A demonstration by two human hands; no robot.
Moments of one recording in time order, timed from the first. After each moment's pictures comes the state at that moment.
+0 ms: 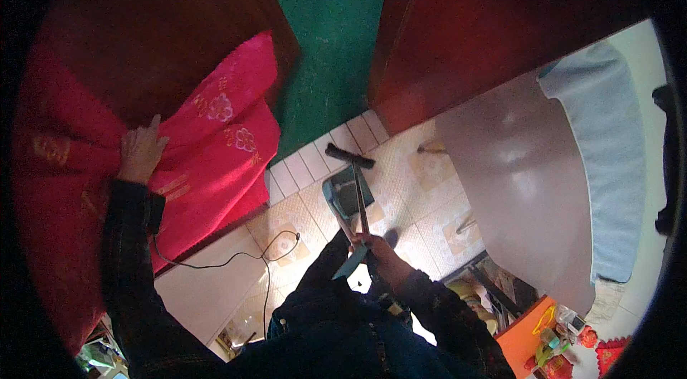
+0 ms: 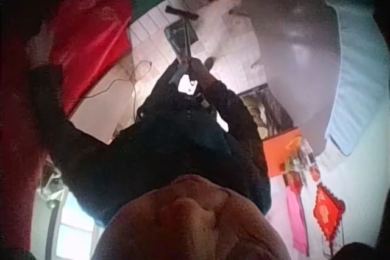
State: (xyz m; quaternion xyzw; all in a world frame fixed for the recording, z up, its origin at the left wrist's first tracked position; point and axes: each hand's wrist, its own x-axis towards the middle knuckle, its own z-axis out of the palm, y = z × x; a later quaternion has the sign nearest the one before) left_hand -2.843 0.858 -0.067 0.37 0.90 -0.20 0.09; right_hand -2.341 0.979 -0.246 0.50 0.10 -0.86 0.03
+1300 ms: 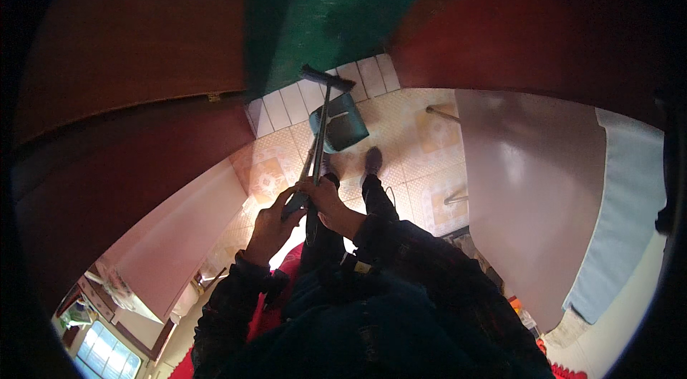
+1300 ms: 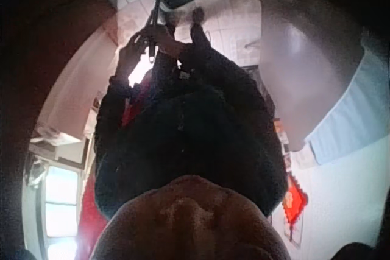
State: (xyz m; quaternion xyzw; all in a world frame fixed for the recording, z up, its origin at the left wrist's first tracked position) left_hand -2.500 0.855 -0.144 0.12 0.80 0.28 0.52; right_hand -2.415 0.949 -0.258 0.48 0.21 -0.84 0.09
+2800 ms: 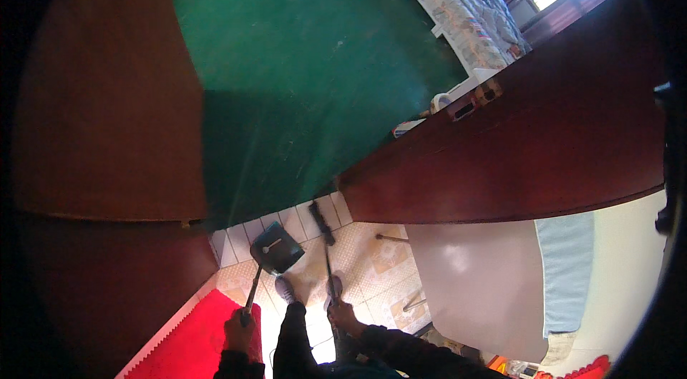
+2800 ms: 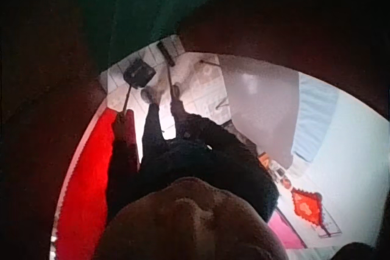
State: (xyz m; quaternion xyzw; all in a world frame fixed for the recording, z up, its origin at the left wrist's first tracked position) left_hand -2.550 0.760 -0.264 0.07 0.89 0.32 0.32; right_hand -2.319 1.015 -0.362 0.52 0.07 -0.84 0.15
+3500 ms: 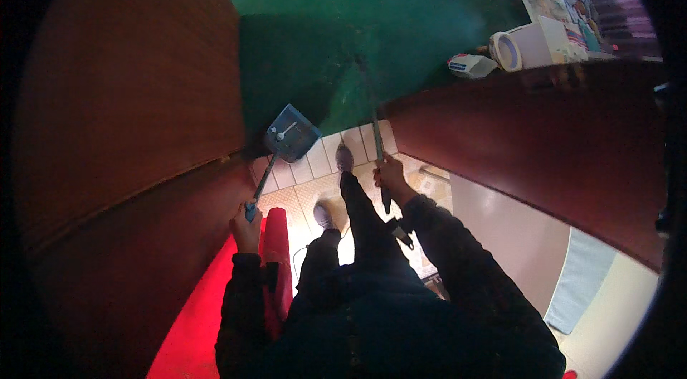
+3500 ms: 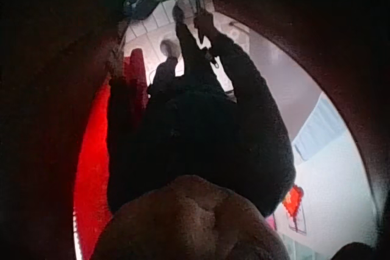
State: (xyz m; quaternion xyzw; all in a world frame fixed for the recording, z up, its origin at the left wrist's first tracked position) left_hand -2.691 0.829 -0.248 0.07 0.91 0.38 0.15; right_hand -2.565 1.197 -0.303 0.57 0.44 -0.70 0.05
